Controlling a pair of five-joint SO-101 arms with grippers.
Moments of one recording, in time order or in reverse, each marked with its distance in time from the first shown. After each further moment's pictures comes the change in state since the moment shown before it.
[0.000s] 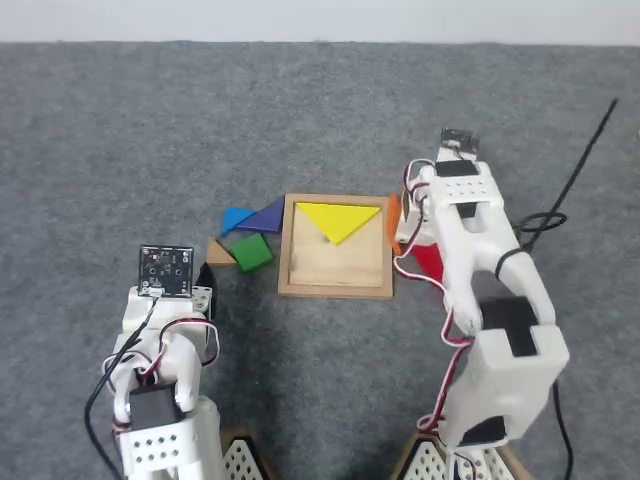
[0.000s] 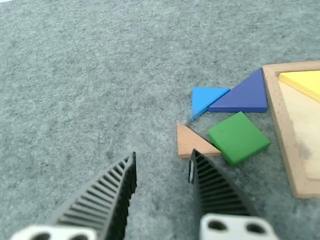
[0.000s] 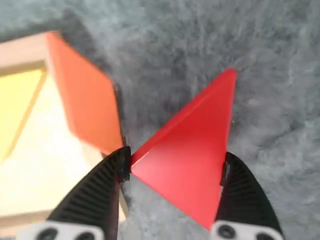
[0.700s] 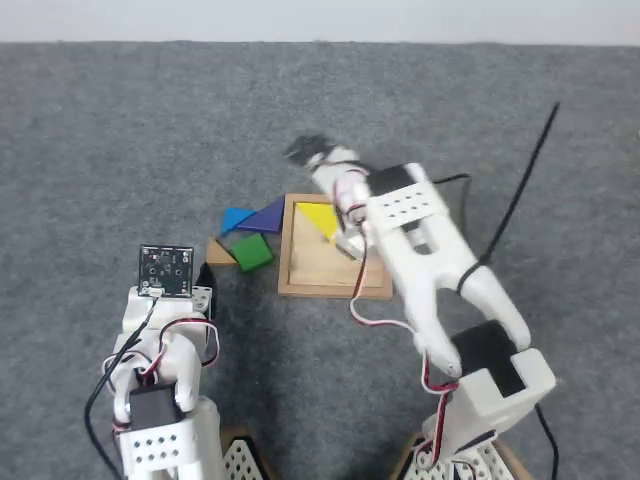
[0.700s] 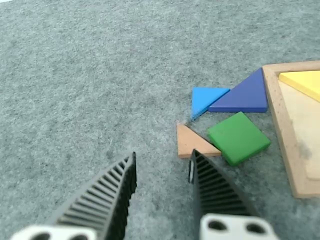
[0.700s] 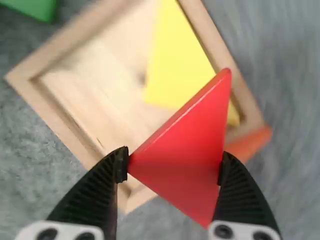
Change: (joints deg) left arm 0.0 0.0 0.0 0.0 0.0; right arm -18.1 -6.9 0.0 -5.6 54.9
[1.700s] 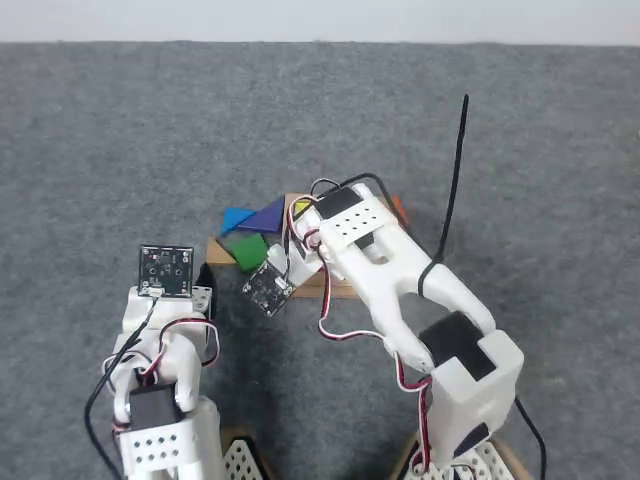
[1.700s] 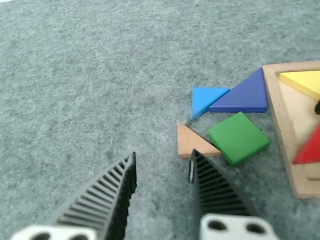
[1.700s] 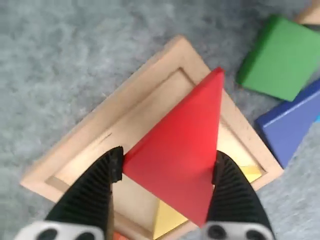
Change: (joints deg) left arm 0.0 0.0 0.0 0.0 0.0; right arm -8.4 6.9 -0.1 -4.4 71.3
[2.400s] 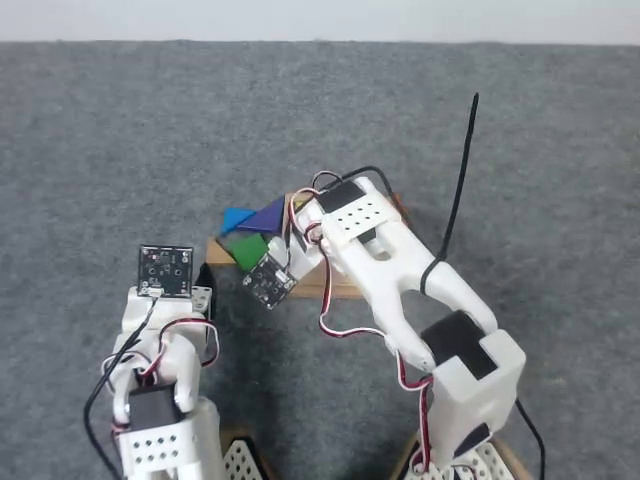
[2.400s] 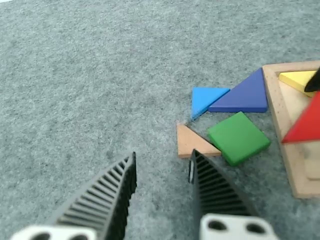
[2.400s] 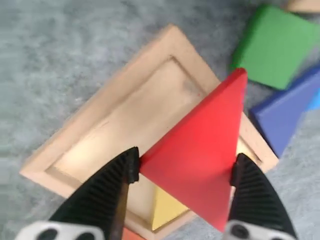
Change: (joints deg) left arm 0.0 0.0 0.0 0.0 0.0; right arm 0.7 0.0 -2.5 3.2 1.1
